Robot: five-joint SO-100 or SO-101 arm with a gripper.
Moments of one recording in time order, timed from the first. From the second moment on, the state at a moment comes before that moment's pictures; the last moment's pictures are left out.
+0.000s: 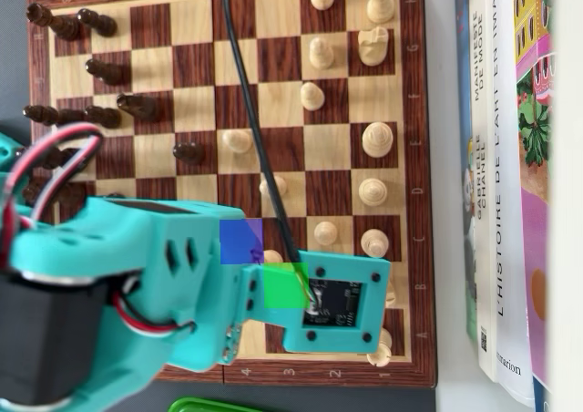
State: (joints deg) arm 12.3 74.9 74.4 79.8 89.3
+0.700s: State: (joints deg) arm 14.3 67.9 68.1 79.8 89.3
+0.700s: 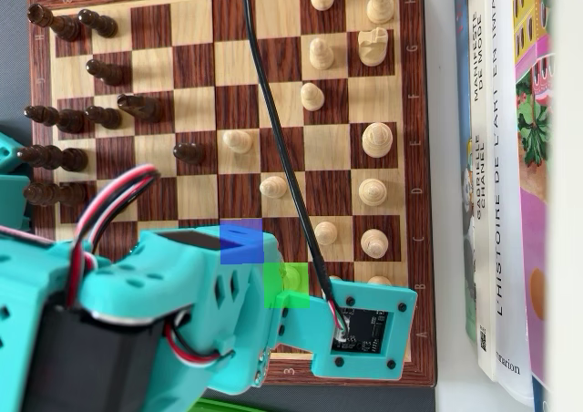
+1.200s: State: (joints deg) arm 14.7 67.9 68.1 79.8 87.9
